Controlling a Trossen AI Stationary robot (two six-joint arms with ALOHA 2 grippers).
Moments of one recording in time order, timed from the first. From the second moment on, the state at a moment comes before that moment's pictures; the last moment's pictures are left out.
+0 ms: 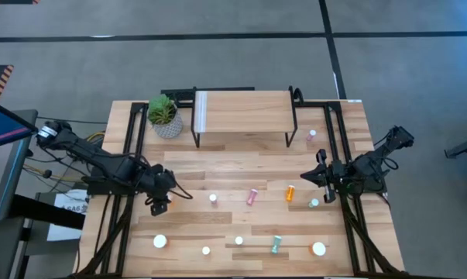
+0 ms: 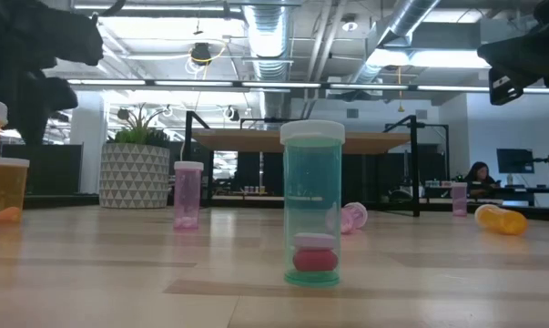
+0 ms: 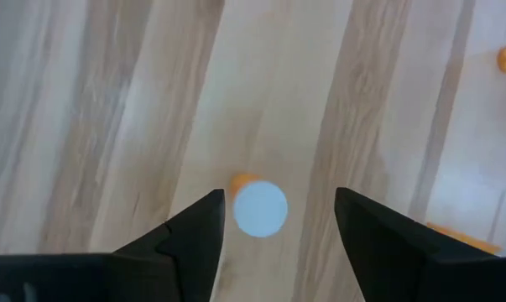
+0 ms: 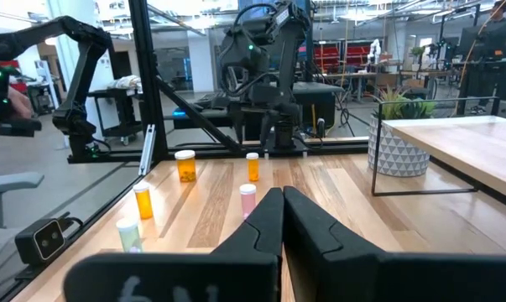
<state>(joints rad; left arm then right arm) -0.41 1.02 0.67 -0.84 -0.04 -0.71 0.60 0.01 0.00 0.09 0.58 0.02</state>
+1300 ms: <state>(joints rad) -0.47 1.19 0.66 -0.82 -0.08 -0.71 0.60 0.01 0.00 0.09 0.58 0.02</state>
